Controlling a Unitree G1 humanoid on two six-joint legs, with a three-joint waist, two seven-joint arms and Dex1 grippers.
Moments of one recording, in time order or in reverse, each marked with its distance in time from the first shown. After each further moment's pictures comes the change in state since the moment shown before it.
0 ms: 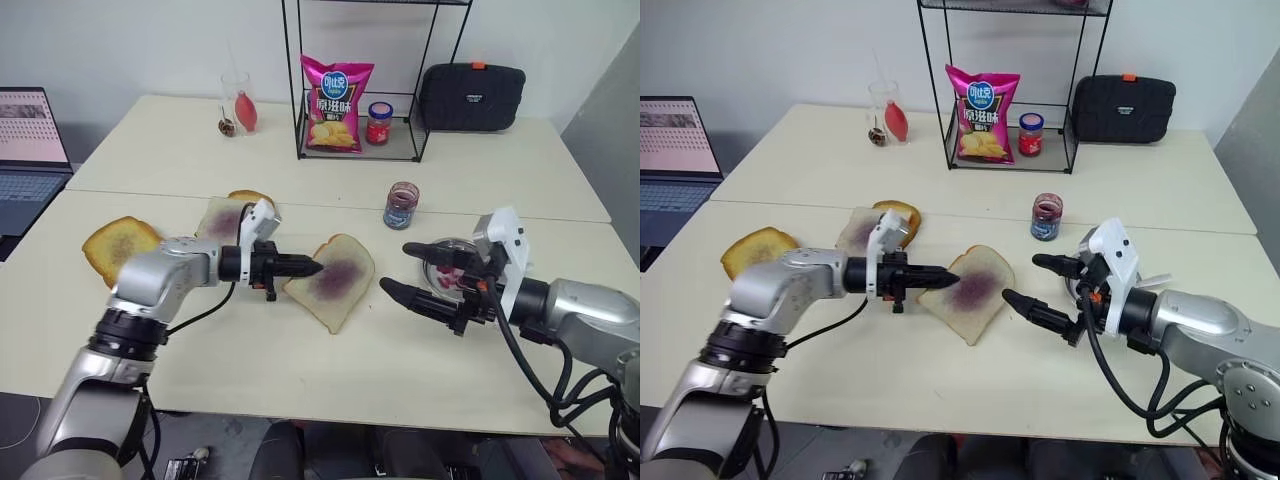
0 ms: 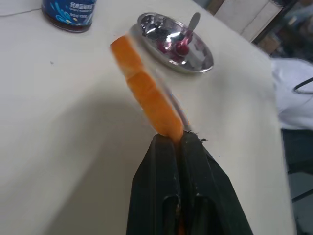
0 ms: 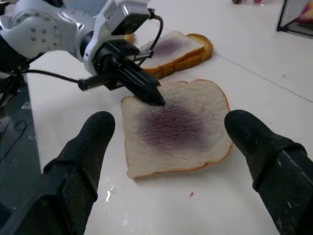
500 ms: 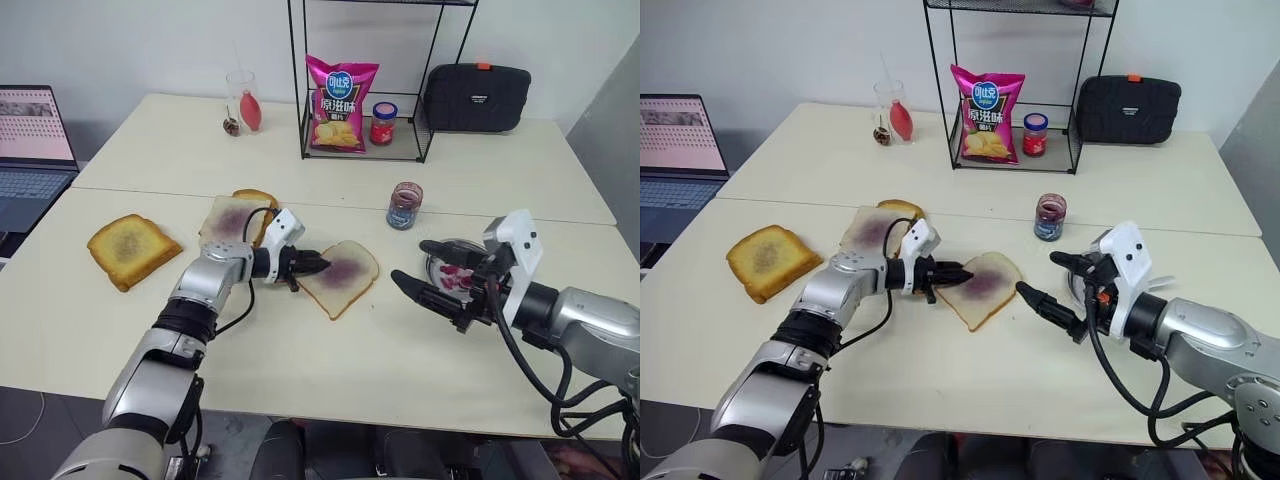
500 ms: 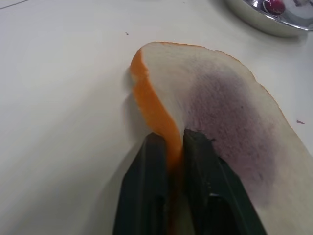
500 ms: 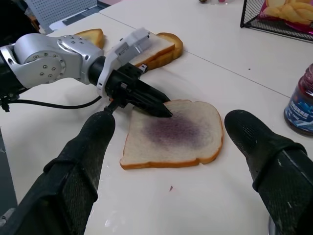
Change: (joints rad) left arm -0.108 -0.181 0.007 0.348 0.216 -0.259 0.034; right arm 0.061 -0.050 -0.014 -0.023 0.060 -0.057 -0.148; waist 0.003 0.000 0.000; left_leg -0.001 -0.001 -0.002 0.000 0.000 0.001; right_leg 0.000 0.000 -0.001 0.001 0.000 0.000
